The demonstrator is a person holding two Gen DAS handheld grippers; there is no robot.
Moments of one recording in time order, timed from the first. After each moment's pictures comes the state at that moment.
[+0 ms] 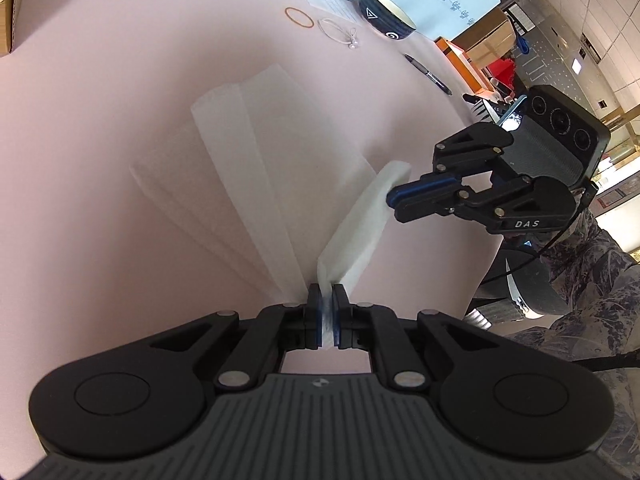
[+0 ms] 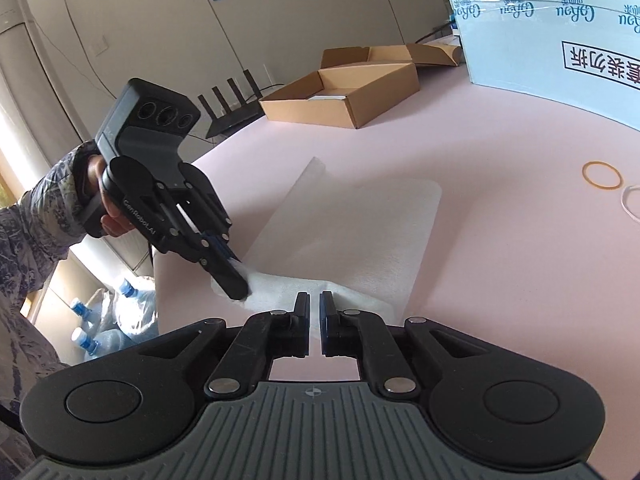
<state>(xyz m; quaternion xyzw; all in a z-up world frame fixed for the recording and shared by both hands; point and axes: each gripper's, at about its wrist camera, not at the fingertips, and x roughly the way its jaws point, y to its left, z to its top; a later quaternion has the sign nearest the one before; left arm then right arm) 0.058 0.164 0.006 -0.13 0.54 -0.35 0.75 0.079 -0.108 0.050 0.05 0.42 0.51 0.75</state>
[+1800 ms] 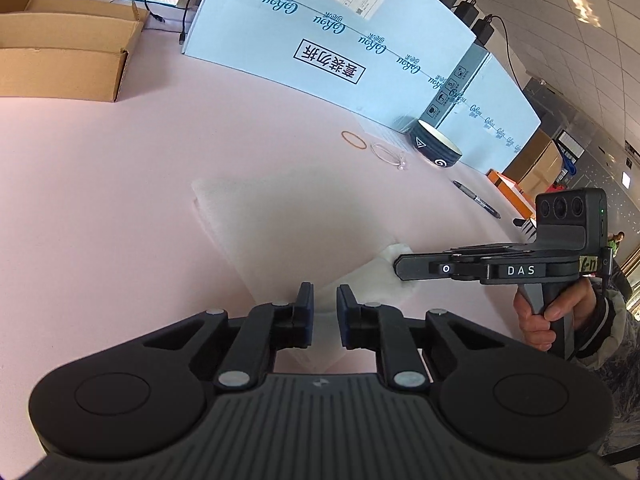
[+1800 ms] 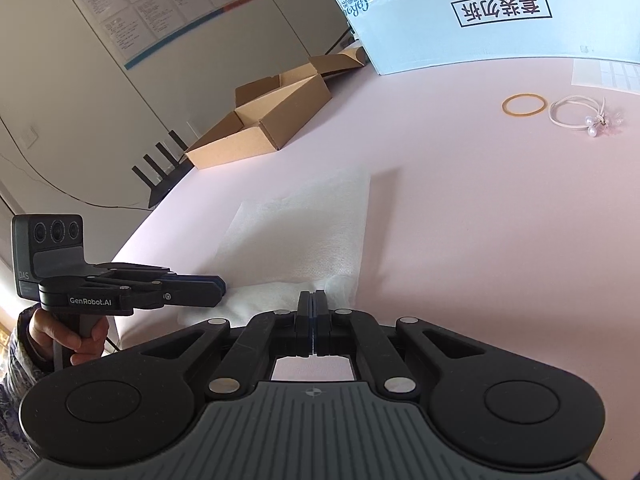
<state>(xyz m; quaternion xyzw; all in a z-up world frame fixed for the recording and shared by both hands) 0.010 0.154 -0.002 -0.17 0.36 -0.21 0.89 0.085 -0.107 0.025 0.14 0.41 0.41 0.80</state>
